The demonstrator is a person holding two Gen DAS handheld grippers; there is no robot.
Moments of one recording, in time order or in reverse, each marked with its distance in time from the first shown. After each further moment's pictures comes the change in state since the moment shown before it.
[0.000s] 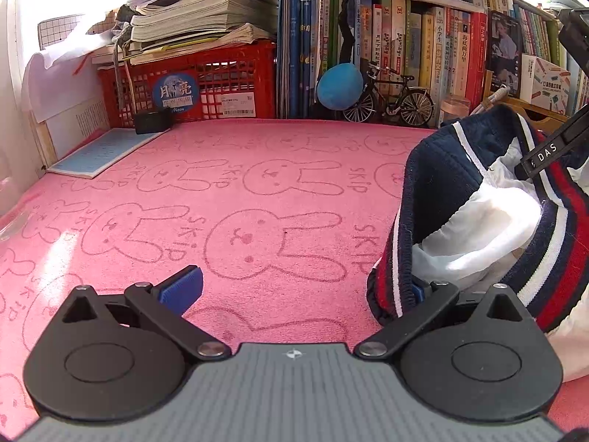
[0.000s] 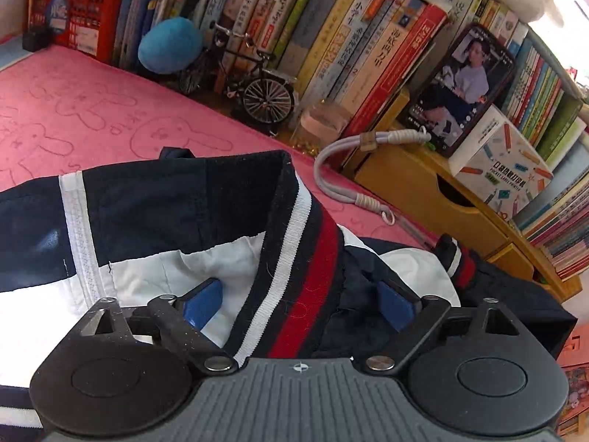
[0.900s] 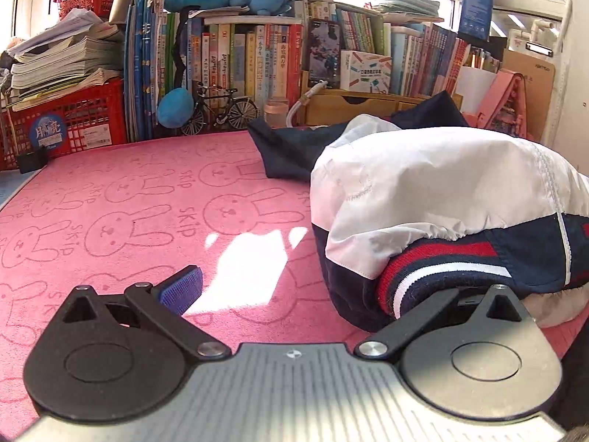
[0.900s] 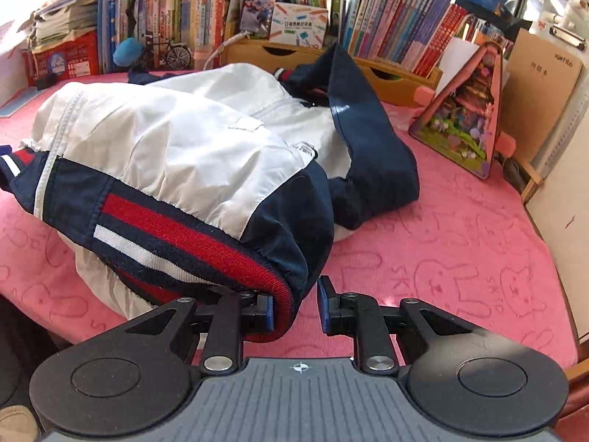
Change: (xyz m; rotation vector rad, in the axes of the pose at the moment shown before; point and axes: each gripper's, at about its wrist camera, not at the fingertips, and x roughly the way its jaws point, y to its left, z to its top) left arm -0.105 -0.030 -0.037 0.282 -0.025 -0.493; right arm -0.221 -0.126 -0.352 0.292 0.013 0.046
